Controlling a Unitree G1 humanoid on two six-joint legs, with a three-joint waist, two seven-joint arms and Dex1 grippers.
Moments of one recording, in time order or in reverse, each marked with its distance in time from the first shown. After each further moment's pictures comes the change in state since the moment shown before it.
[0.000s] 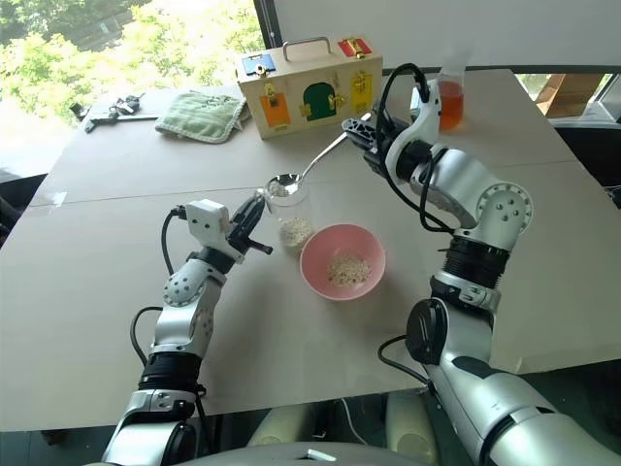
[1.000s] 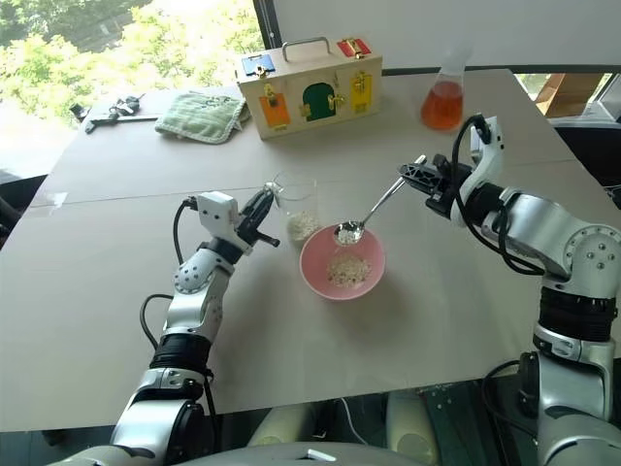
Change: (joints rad) left arm -0.106 -0.014 -0.002 0.157 0.000 -0.062 -0.053; right arm 0.352 -0.572 0.332 -0.237 0.346 -0.136 0.101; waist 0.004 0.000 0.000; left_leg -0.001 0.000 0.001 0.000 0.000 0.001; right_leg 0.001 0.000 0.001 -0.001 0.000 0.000
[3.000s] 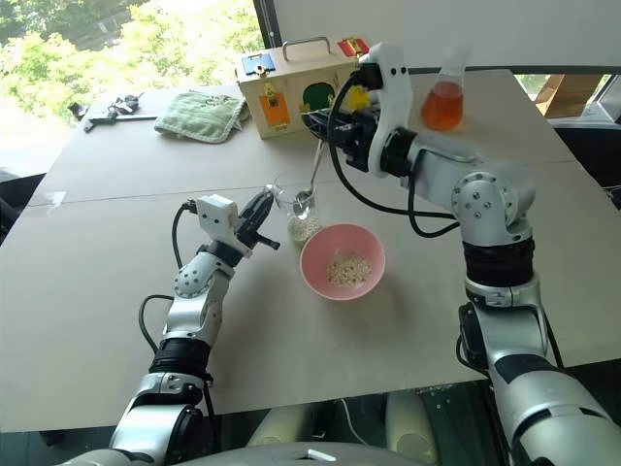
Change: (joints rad) left arm 0.034 0.005 -0.007 -0.024 0.001 -0.024 0.016; right arm -0.338 0.277 0.212 0.041 -0.871 -0.117 0.689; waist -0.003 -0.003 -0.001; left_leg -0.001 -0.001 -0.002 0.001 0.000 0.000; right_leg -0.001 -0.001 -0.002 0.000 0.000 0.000
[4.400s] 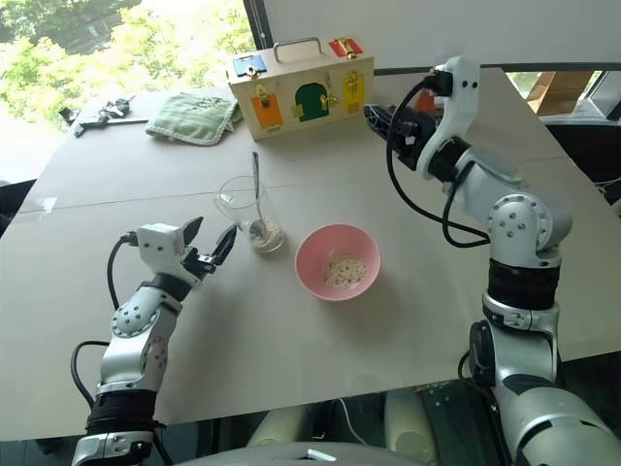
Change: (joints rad) left arm 0.350 0.137 0.136 -0.413 -0.112 0.278 0.083; right arm 0.193 -0.054 -0.181 -0.100 -0.046 -0.035 0.003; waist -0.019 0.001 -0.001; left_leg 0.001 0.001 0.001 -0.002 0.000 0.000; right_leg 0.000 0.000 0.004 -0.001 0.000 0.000
